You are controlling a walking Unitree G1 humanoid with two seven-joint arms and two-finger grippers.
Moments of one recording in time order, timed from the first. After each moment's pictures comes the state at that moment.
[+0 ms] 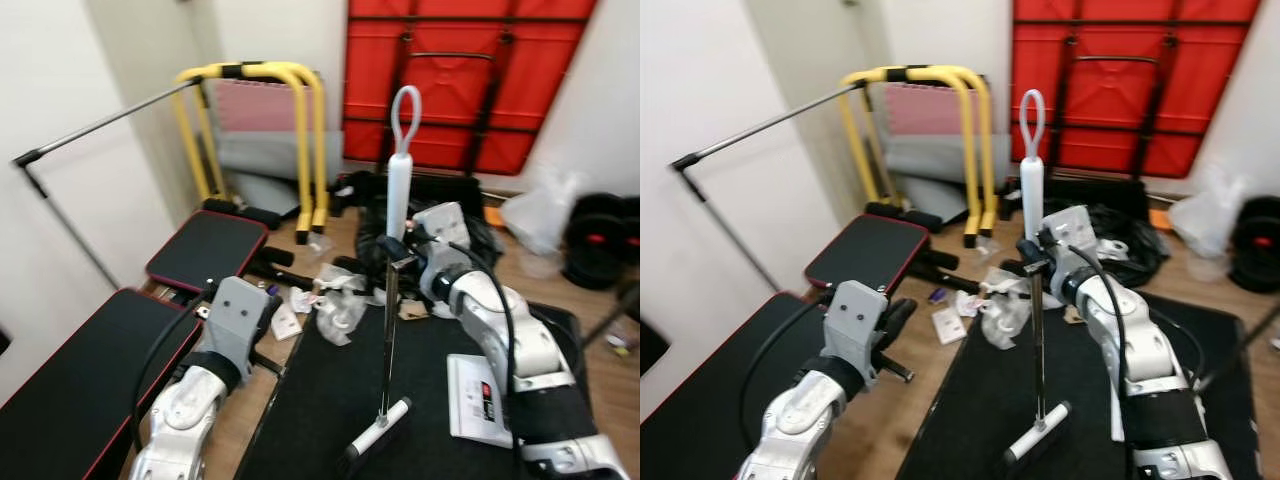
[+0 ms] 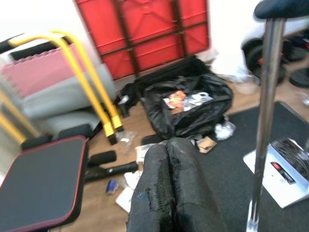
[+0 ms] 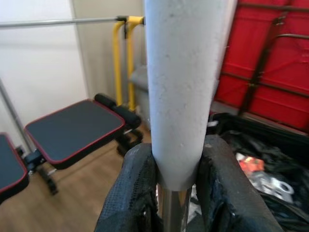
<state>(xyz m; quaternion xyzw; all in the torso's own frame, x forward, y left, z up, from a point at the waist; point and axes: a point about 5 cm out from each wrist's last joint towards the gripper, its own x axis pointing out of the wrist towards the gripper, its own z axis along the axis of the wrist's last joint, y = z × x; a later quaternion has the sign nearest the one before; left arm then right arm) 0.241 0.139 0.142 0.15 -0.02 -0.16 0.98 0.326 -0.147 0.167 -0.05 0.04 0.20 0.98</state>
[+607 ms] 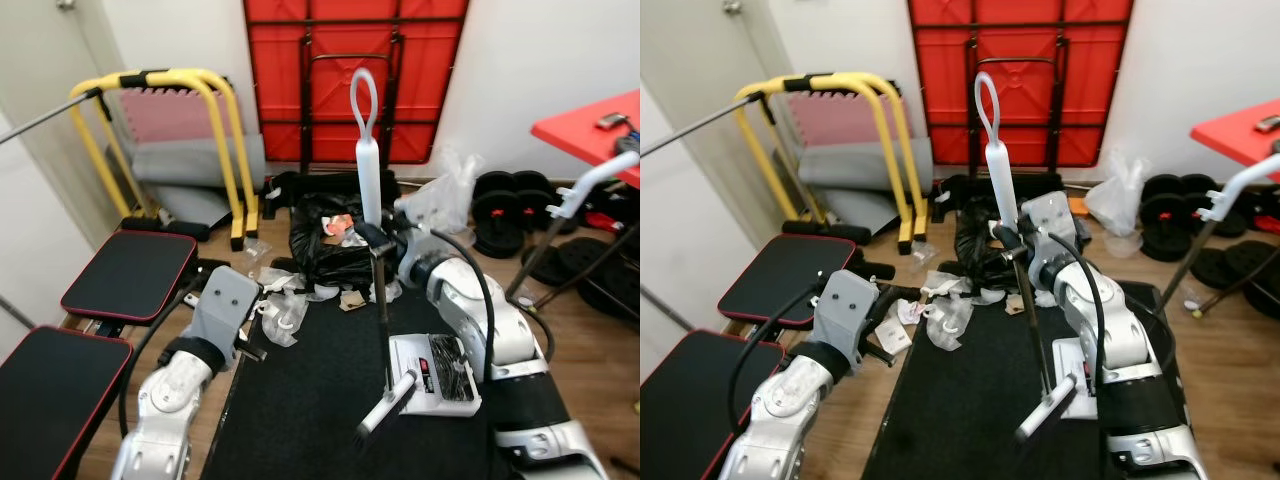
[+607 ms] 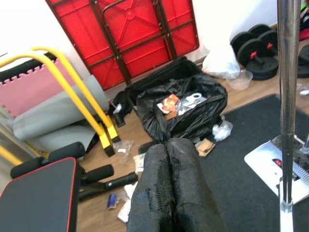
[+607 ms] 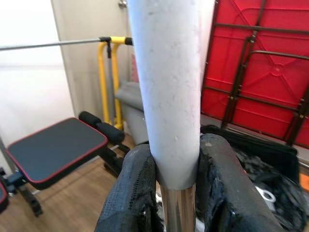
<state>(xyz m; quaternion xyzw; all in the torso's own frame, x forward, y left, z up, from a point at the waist) 0.253 0.150 0.139 0.19 -0.02 -0.14 0.97 0.335 -0.129 0.190 -0.03 0.00 0.22 0.97</state>
